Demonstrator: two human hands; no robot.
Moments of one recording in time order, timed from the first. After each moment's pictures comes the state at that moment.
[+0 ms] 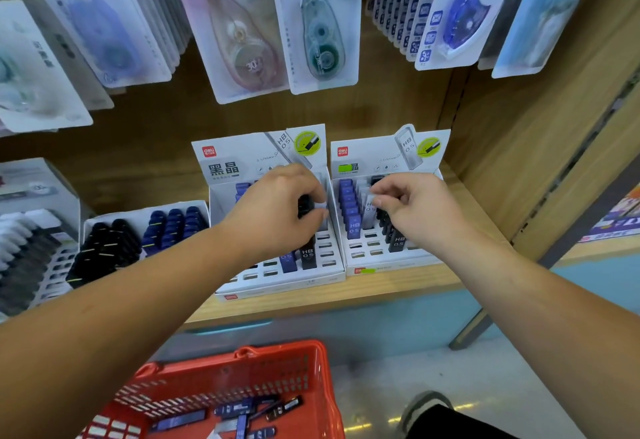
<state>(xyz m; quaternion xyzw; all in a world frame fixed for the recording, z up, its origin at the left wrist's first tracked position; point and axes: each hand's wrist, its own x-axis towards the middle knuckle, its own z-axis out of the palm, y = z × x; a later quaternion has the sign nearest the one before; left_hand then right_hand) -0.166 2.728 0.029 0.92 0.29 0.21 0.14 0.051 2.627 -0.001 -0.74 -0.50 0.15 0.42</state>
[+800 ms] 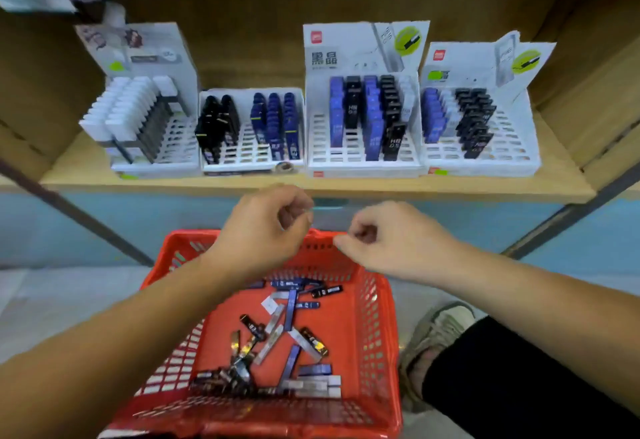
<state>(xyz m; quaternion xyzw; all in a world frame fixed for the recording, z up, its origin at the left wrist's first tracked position) -0.353 2.612 -0.050 0.84 0.41 0.28 0.25 -0.142 2.533 -0.018 -0.69 -0.67 0.23 0.11</state>
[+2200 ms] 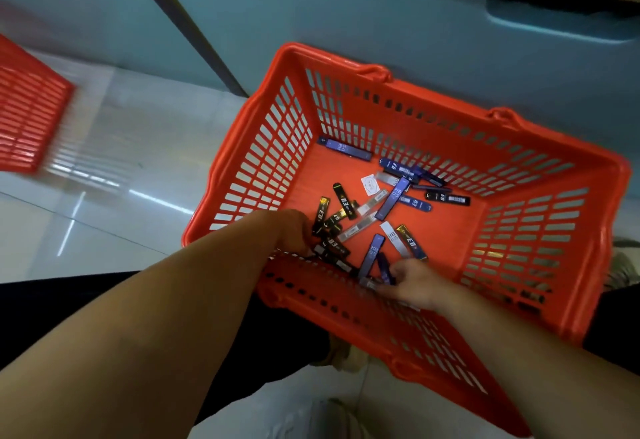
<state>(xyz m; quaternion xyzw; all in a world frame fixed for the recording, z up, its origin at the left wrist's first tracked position) -0.542 2.575 -0.327 0.63 0.51 -0.39 0.43 -0.281 2.459 -0.364 -0.62 -0.48 0.61 -0.09</state>
